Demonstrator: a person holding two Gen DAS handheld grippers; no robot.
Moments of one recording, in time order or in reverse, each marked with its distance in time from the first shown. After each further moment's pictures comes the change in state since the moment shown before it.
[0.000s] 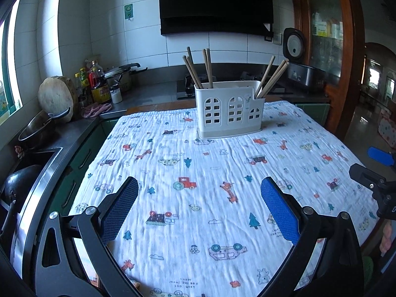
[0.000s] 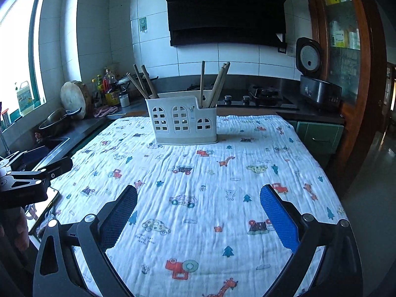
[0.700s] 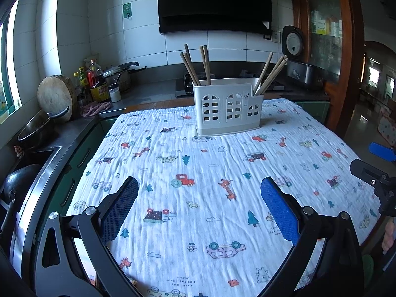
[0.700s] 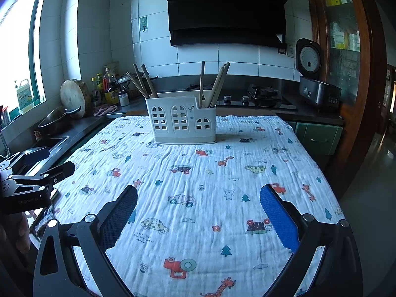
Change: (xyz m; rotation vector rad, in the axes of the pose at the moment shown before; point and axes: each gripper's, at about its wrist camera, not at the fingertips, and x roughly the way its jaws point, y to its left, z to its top) left arm 0.001 -0.003 -0.002 0.003 0.007 -0.007; right arm -0.002 0.002 0.002 -0.013 -0.002 -0.007
